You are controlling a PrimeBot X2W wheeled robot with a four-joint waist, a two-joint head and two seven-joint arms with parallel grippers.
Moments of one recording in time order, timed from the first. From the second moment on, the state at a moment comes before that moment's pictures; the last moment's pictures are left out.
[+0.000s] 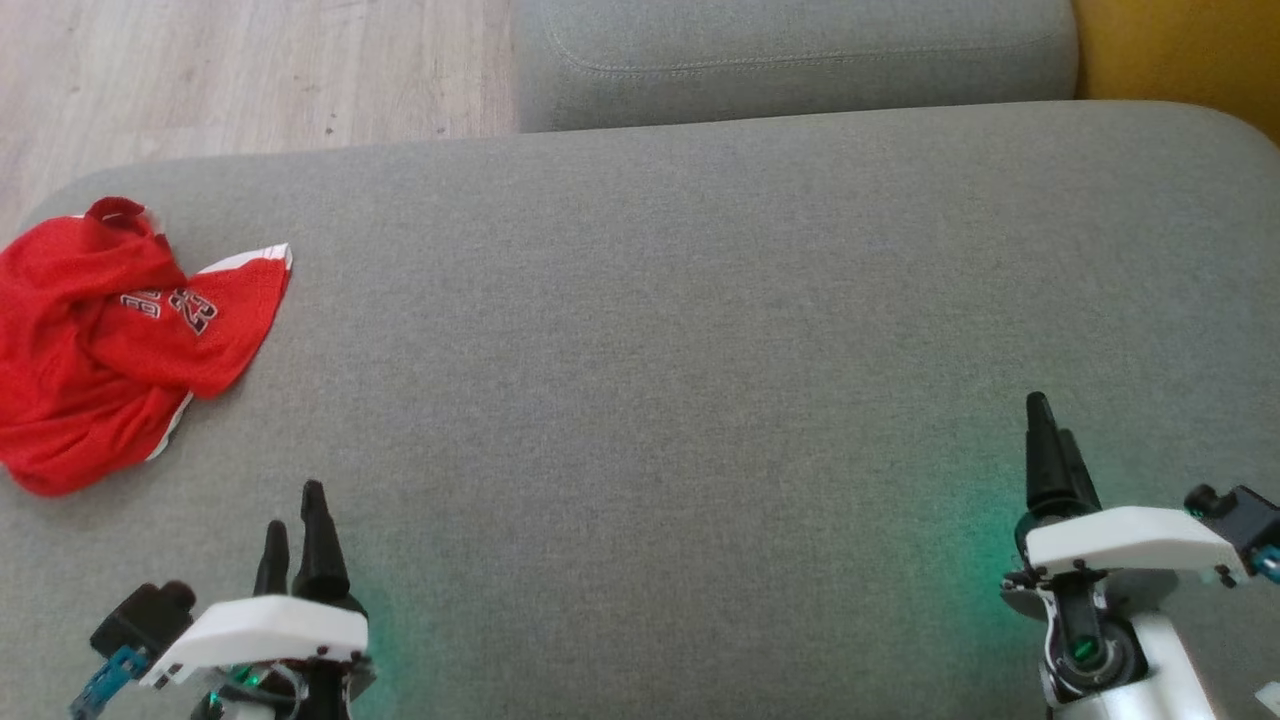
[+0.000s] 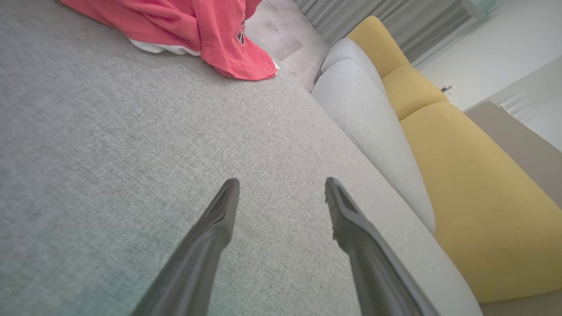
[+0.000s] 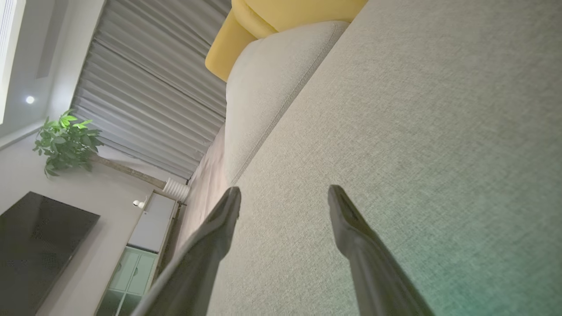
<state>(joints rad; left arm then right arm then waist) -0.10 0.06 -0.03 0.44 -0.92 -0.10 -0.05 -0.16 -0.05 -0.02 0.46 0.97 0.13 -0.04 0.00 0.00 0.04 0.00</state>
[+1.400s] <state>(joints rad) -0.15 0.07 -0.10 0.54 -0.39 -0.03 -0.17 -0.24 -0.05 0.06 0.58 0.43 0.13 -0.17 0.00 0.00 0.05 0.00</state>
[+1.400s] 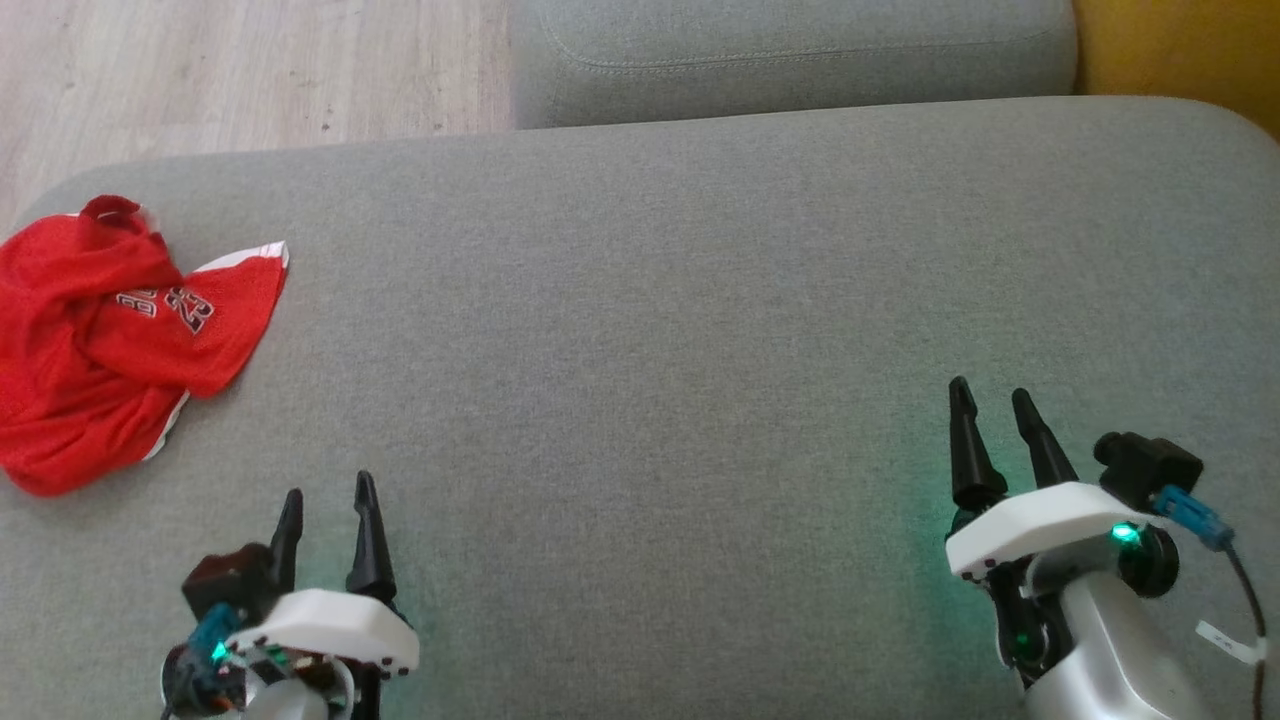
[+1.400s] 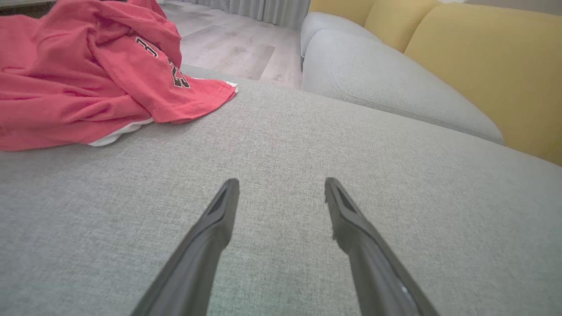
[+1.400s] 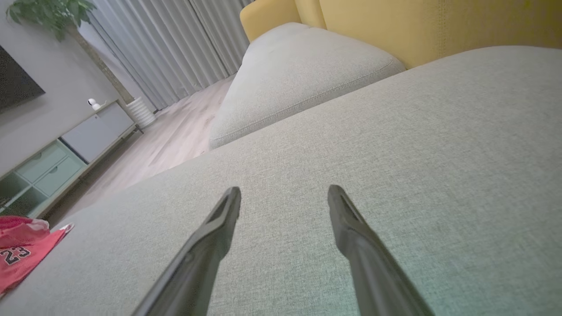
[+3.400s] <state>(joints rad) -0.15 0.04 -0.04 0.57 -0.09 0.02 -0.25 -0.26 -0.05 0.13 0.65 0.14 0.13 -0.25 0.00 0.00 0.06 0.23</state>
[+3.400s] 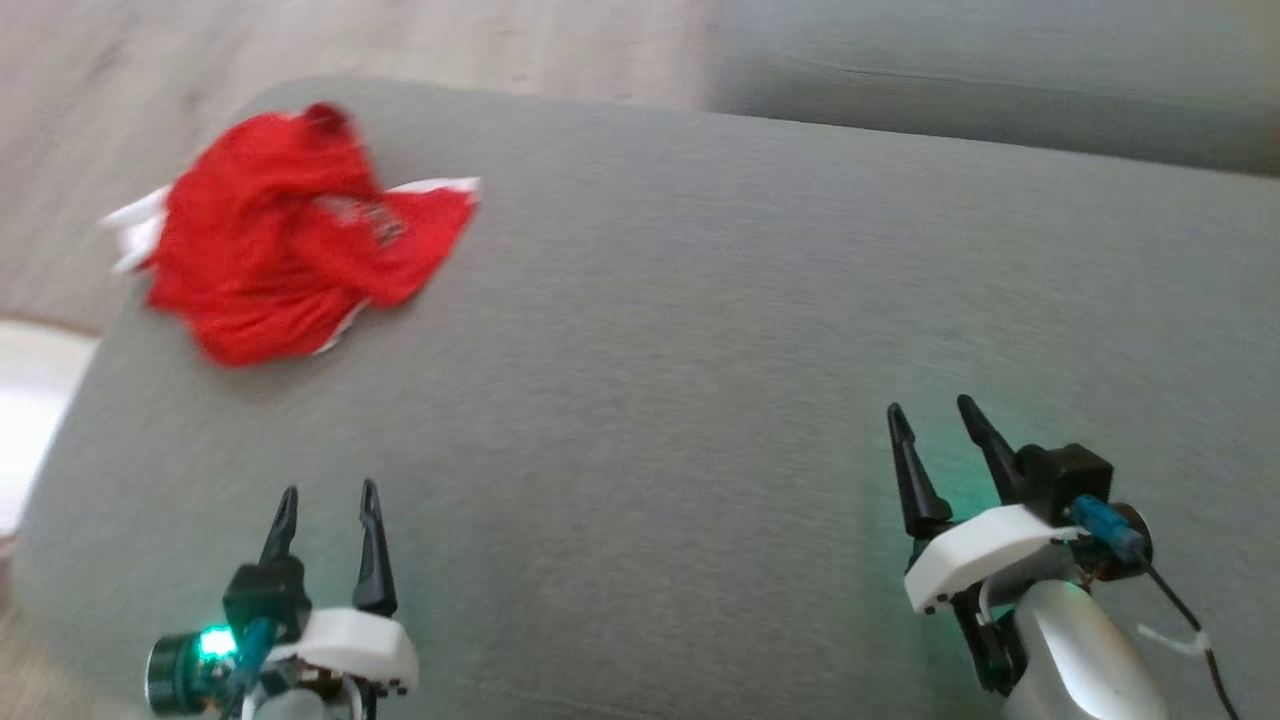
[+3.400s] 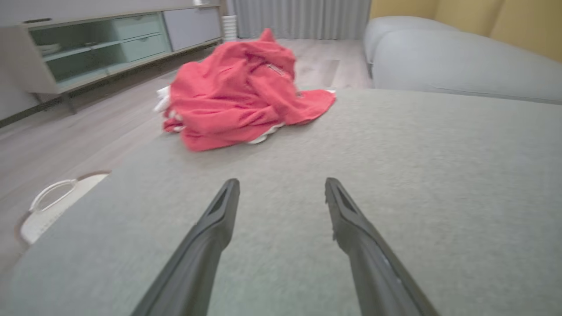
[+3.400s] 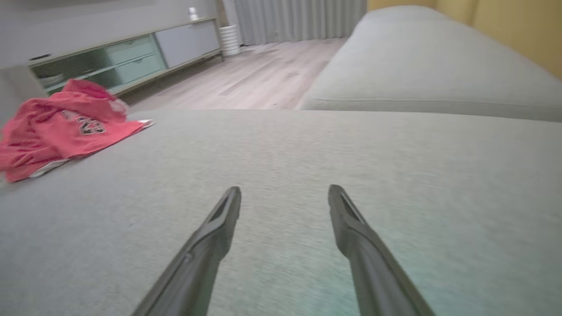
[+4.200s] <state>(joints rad) -0.27 0.07 0.07 0.50 -0.11 -0.05 -0.25 -0.30 -0.06 0.23 0.64 0.10 0.13 -0.25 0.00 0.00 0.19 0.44</state>
